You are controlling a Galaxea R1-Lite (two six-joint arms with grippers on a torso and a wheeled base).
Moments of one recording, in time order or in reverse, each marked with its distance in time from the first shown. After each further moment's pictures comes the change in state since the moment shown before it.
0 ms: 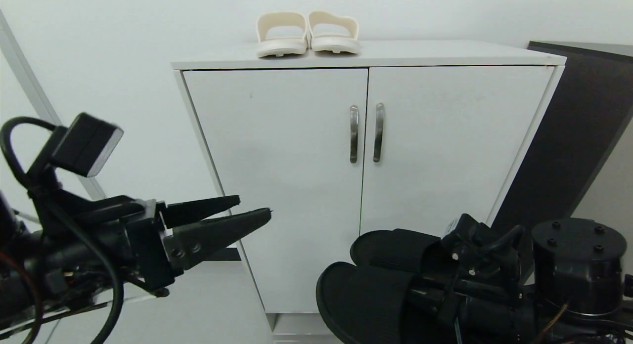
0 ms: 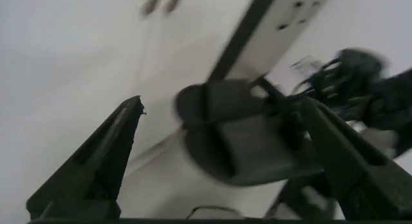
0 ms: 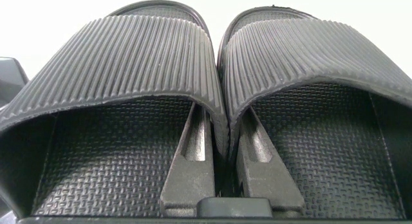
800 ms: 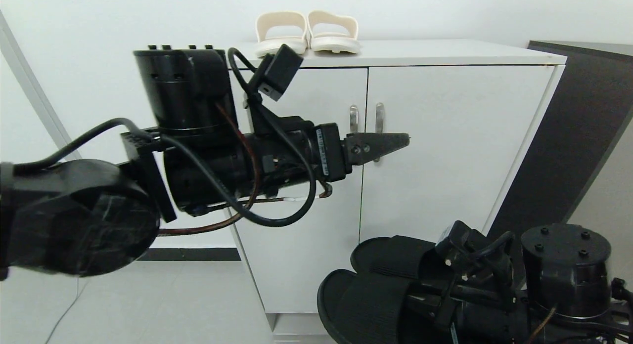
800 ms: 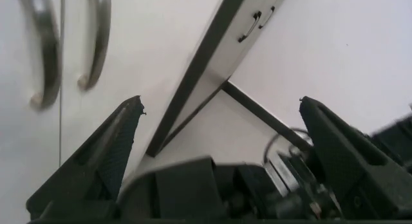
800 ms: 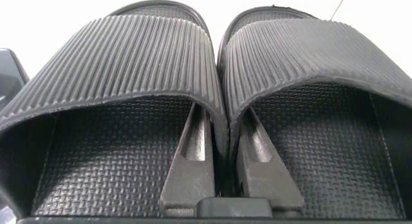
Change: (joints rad) left arm -0.194 0.483 -0.546 0.000 -0.009 -0.059; right arm 0.000 0.025 0.010 0.000 0.003 0.004
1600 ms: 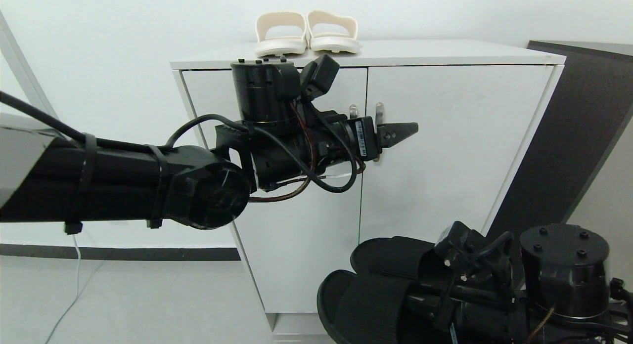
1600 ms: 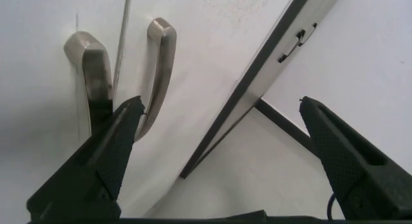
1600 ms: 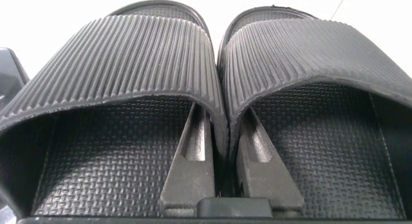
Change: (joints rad) left arm 0.033 0.239 -0.242 0.000 0.136 0.053; right arm 0.000 0.003 0.000 0.000 0.000 -0.001
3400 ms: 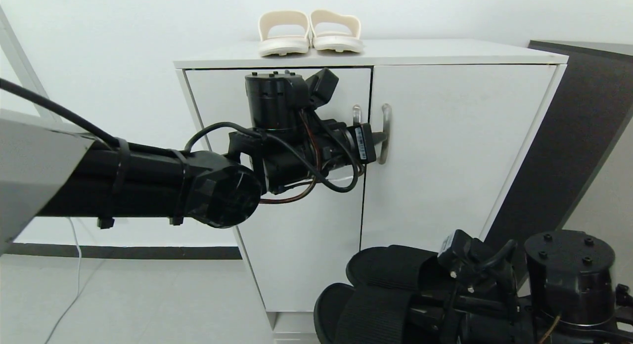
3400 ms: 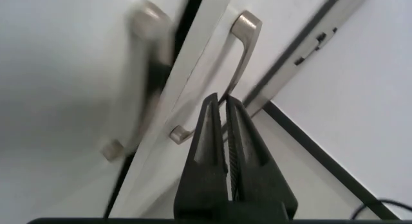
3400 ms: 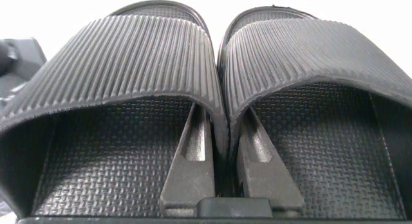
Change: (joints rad) left arm -0.037 0.028 -0.003 0.003 0.025 -0.028; right arm 0.003 -0.011 0.030 -0.011 0.071 -0.002
